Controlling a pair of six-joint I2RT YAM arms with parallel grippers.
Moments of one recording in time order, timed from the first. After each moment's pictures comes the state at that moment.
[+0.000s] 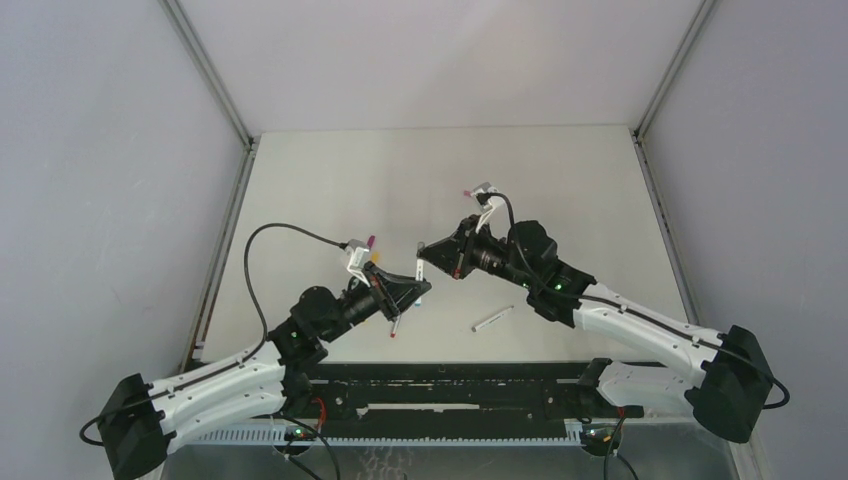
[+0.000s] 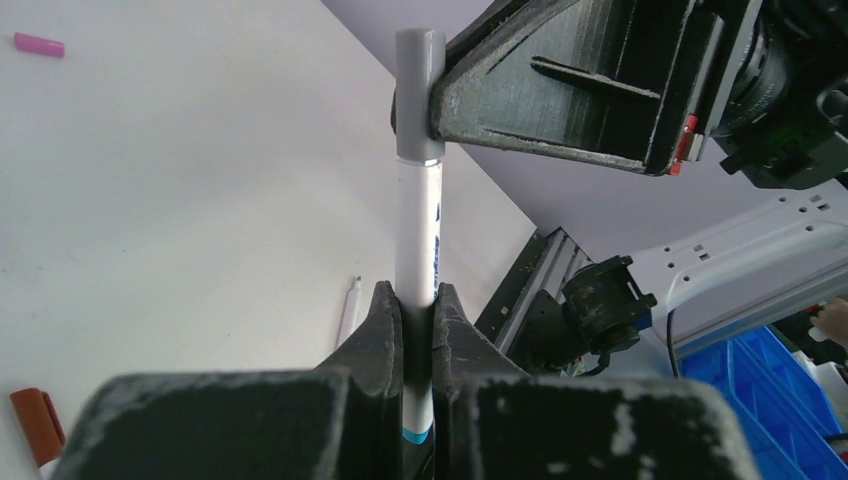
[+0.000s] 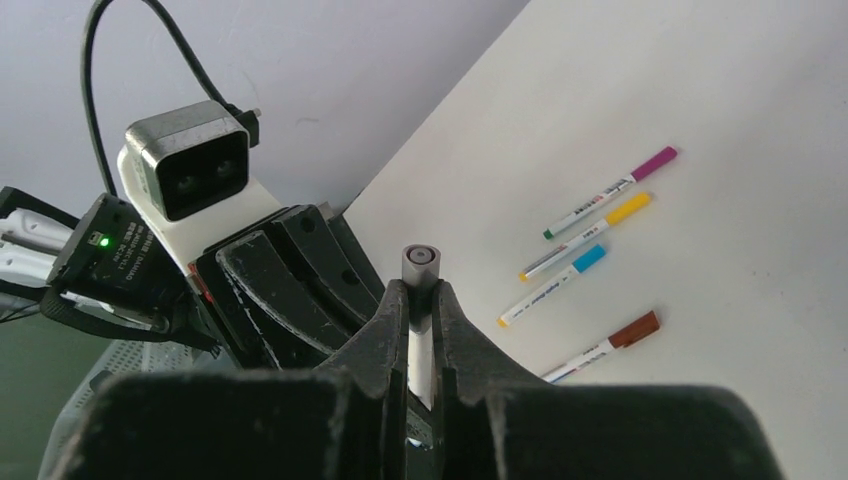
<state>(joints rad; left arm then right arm) -0.92 0.74 0.30 0.51 0.03 -0.64 0.87 1.11 0.78 0.22 -0.21 0.65</state>
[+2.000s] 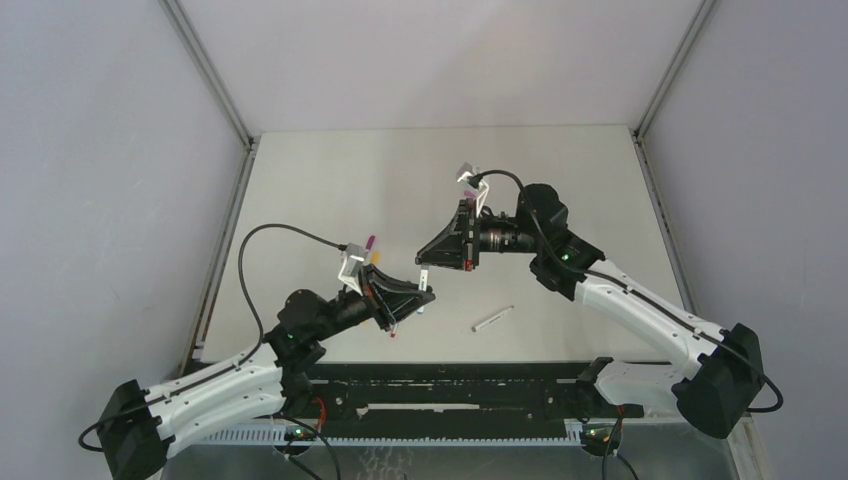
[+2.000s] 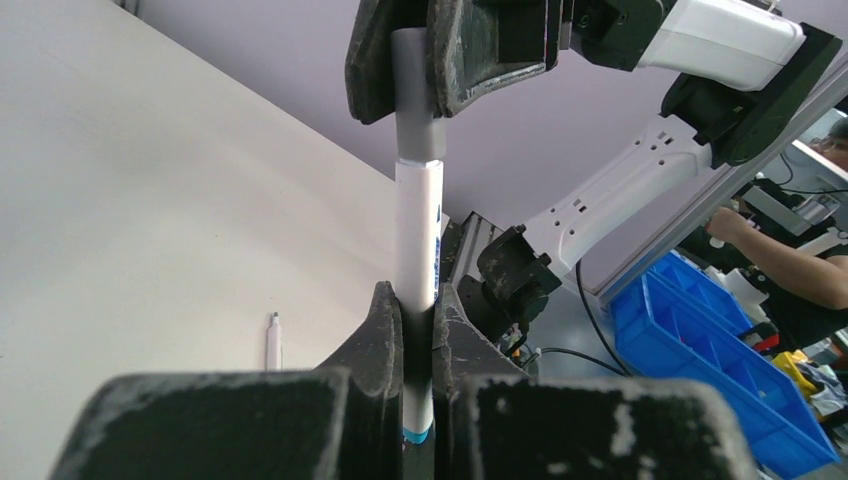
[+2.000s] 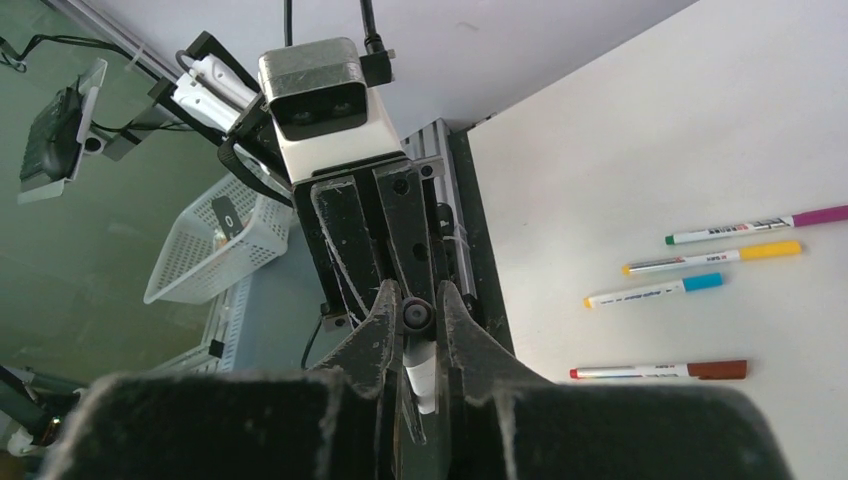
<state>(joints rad) -0.90 0.70 0.29 0.64 0.28 -0.61 0.73 1.18 0.99 0.12 -0.79 0.55</state>
